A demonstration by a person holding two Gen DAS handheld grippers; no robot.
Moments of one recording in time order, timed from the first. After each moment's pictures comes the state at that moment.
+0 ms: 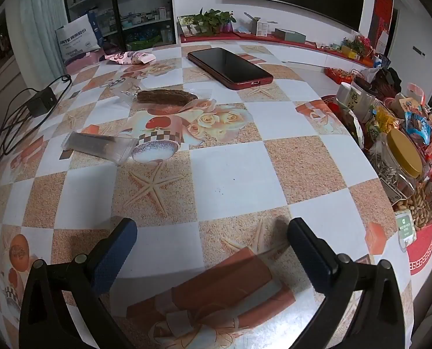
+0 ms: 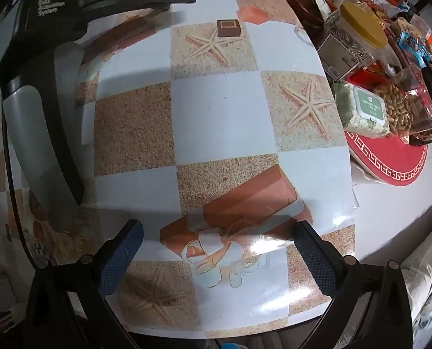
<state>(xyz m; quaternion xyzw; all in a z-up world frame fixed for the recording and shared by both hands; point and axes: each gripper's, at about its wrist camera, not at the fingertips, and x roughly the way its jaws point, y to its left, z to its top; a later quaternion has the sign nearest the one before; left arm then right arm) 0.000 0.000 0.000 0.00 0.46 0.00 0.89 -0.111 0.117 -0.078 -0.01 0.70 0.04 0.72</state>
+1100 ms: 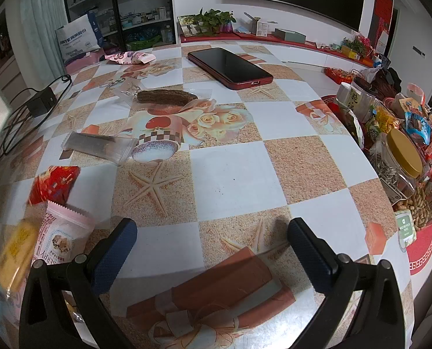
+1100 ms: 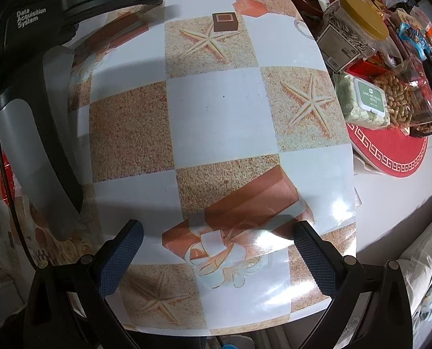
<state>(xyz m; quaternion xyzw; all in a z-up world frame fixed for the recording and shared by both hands) 0.000 -0.001 -0.001 0.00 0.46 0.00 0.89 -0.109 0.120 -0.082 0.02 0.70 0.04 0.72</state>
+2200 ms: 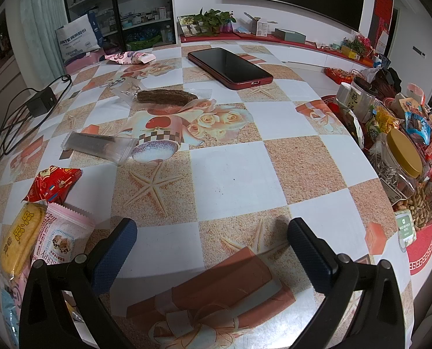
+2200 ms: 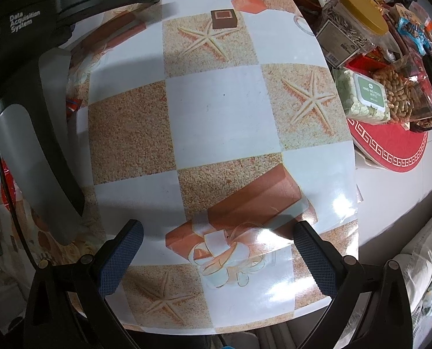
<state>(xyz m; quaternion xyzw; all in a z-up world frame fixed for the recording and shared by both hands) 0.000 -0.001 -0.001 0.00 0.46 0.00 0.89 -0.107 0.123 -0.082 0.03 0.70 0.03 0.71</state>
